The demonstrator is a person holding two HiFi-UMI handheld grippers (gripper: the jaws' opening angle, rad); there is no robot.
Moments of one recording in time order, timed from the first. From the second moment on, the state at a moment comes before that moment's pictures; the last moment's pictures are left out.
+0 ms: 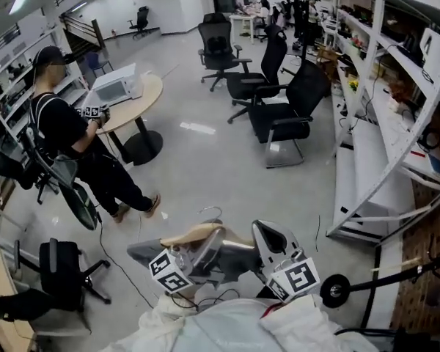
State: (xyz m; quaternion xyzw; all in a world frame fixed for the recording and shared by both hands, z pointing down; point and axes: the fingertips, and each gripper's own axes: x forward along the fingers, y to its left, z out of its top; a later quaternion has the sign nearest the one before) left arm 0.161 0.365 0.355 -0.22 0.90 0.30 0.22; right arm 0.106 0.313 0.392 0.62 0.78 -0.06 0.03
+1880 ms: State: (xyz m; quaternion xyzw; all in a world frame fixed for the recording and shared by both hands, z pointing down) left arm -0.230 0.084 0.363 -0.53 0.75 0.37 0.10; right arm -0.238 0.006 0.408 0.29 0.96 -0.04 0.04
